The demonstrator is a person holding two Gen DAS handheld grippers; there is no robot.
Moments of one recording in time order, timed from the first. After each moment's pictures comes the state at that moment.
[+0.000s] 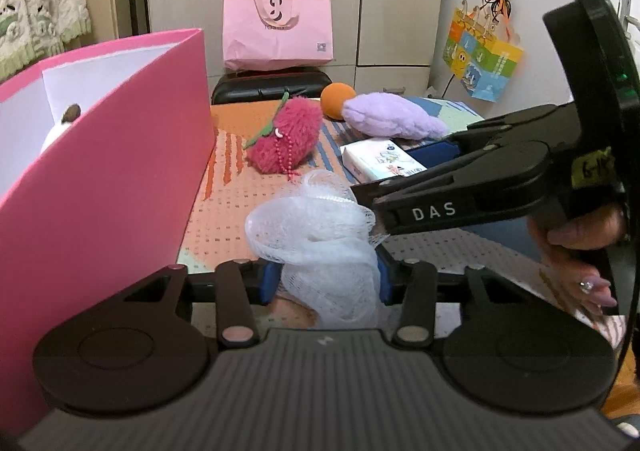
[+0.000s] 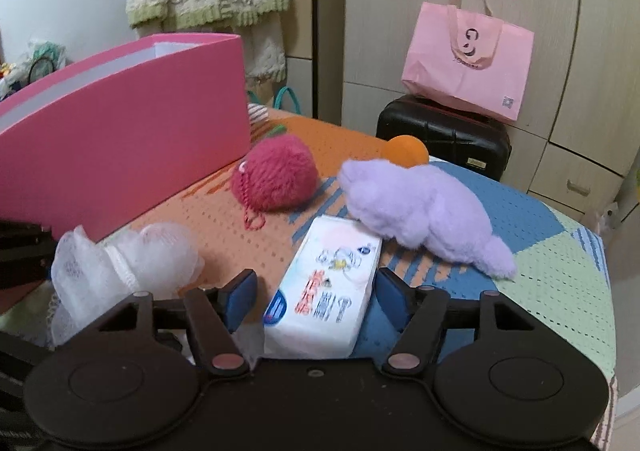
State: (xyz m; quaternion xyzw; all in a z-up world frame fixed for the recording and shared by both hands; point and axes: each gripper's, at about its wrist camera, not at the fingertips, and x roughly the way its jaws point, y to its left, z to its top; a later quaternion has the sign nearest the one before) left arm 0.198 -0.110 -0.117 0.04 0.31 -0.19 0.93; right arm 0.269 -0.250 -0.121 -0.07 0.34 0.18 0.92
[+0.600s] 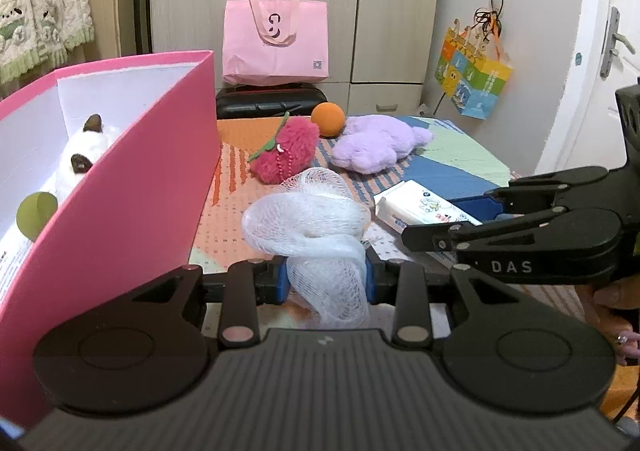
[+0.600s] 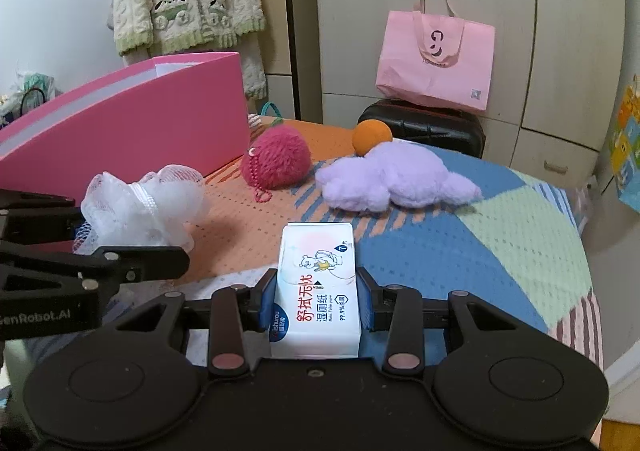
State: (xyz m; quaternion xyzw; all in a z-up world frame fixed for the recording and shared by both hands) left arm 0.171 -0.096 -0.100 0.02 0.30 -0.20 0.93; right arm 0.202 -0.266 -0.114 -0.02 0.33 0.16 0.93
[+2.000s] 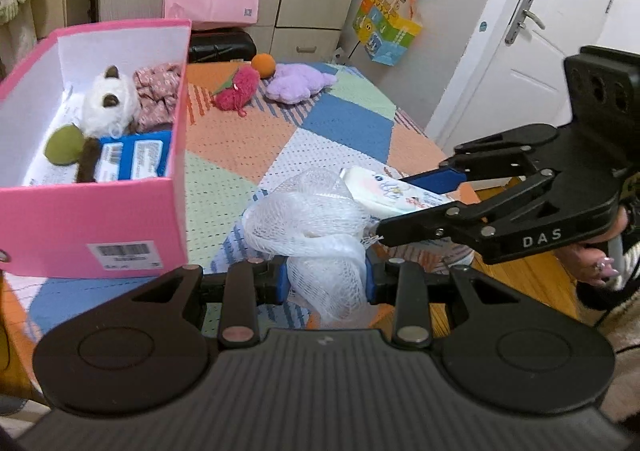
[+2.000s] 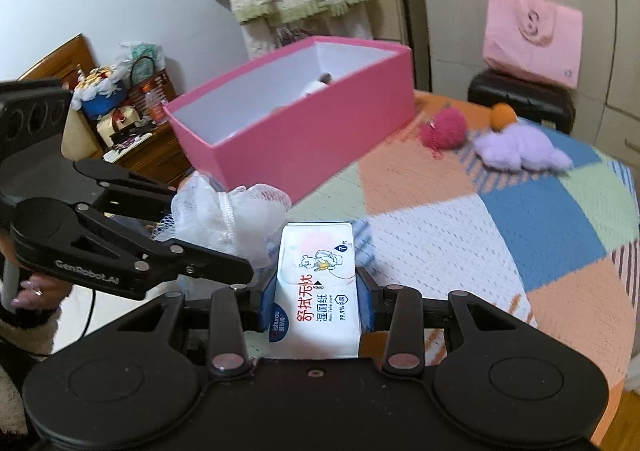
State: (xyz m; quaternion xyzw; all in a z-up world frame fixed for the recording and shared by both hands) left arm 0.077 -0.013 -0.033 0.00 0.39 -0.33 0.86; right arm 0.088 -0.213 -0.035 -0.01 0.39 0.30 0.87
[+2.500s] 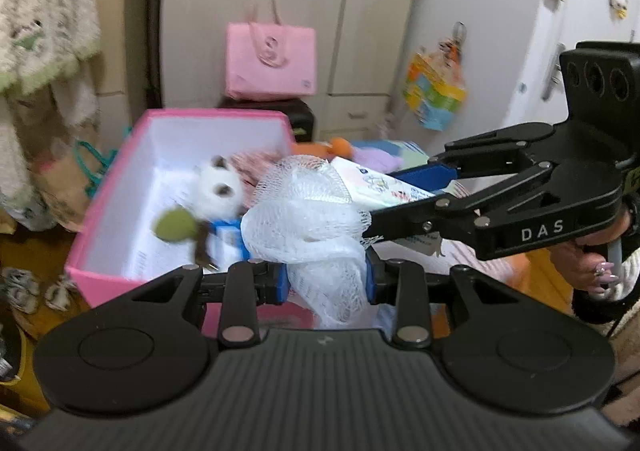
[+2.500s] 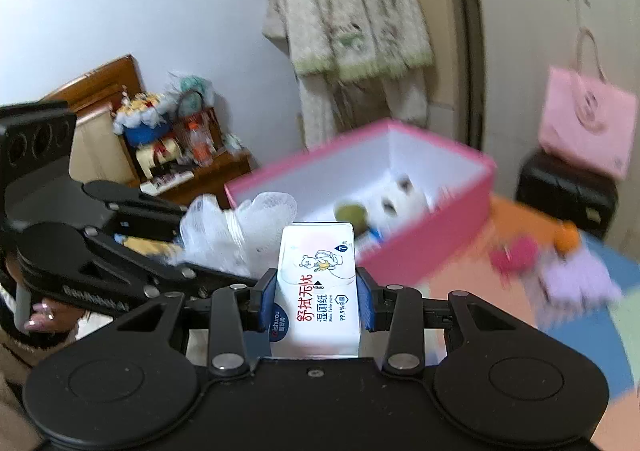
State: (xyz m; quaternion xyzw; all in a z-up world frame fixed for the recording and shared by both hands) left arm 0.100 0.065 0.022 0.00 0.30 -0.26 0.92; right arm 0.137 -0.130 0.027 -0.03 0.30 0.36 0.88
